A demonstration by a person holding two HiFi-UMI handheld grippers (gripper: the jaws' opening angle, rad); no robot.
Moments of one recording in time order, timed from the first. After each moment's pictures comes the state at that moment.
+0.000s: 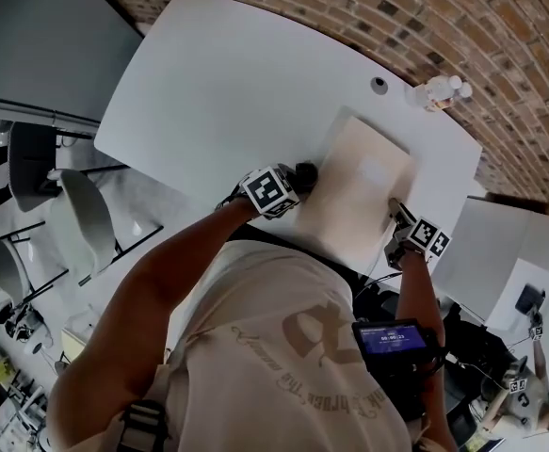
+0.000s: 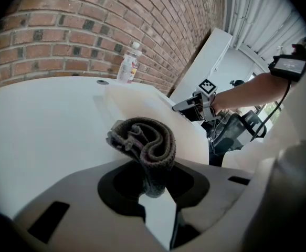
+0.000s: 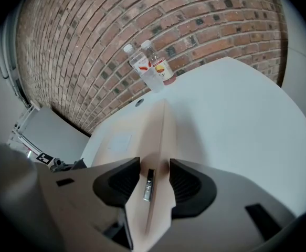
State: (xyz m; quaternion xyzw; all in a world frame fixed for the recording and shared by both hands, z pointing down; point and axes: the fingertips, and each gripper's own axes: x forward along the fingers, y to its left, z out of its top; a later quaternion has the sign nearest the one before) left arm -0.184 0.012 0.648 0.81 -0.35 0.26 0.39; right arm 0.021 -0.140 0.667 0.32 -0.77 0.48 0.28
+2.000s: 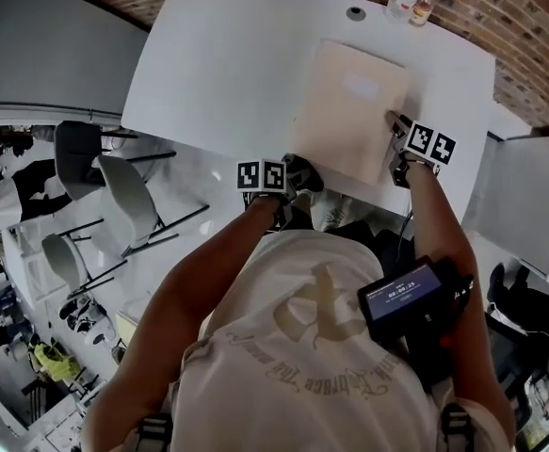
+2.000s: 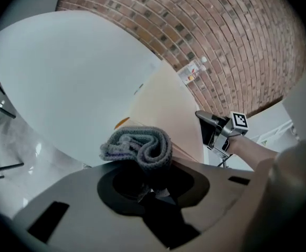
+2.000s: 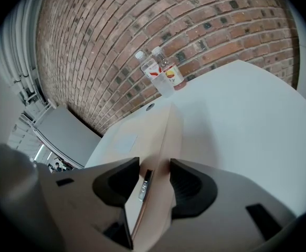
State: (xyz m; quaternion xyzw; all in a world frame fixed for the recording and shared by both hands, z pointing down) left arm -0.088 0.112 0.672 0.54 -0.55 0.05 0.64; right arm 0.018 -0.140 0.669 0.27 -0.82 0.45 0.24
